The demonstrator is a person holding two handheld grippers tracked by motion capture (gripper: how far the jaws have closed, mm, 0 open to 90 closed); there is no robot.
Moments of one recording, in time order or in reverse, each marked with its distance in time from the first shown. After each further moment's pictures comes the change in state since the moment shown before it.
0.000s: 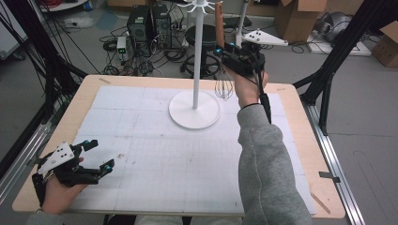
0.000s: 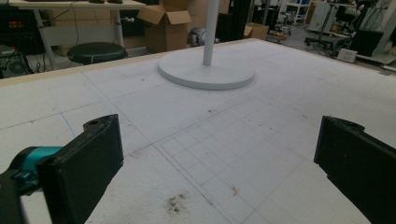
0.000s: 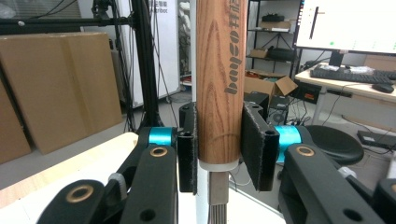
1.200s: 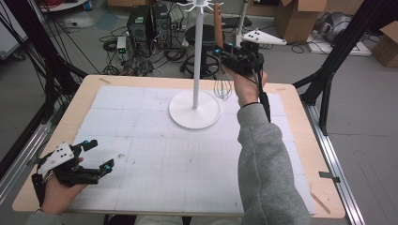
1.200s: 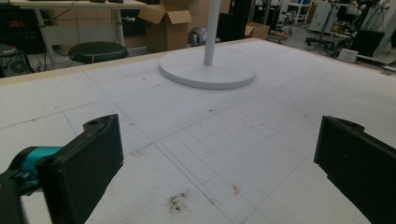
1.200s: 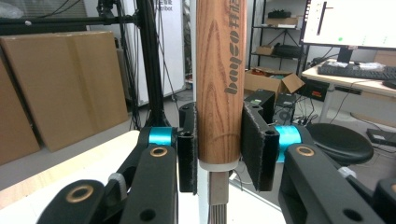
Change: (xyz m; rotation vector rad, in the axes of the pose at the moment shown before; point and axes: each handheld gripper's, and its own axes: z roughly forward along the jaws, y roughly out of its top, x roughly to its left) left arm 0.001 0.000 -0.001 -0.002 0.005 -0.002; right arm -0.004 -0.002 0.005 0.006 0.023 0.013
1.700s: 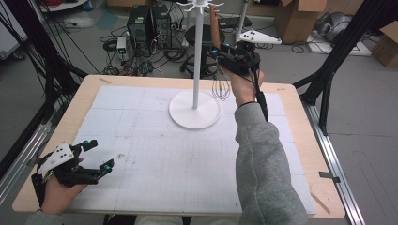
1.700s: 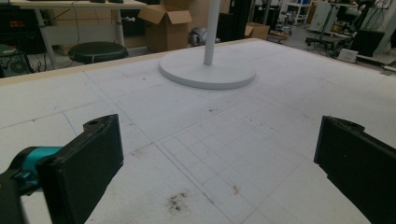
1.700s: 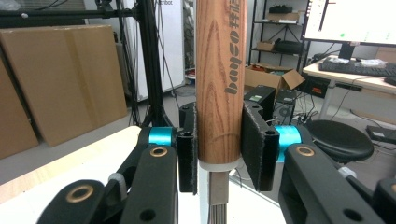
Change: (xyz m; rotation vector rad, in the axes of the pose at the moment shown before) left arm 0.000 0.000 0.000 0.000 0.000 -0.001; right arm 0.002 -0.002 0.008 0.023 0.000 -0.007
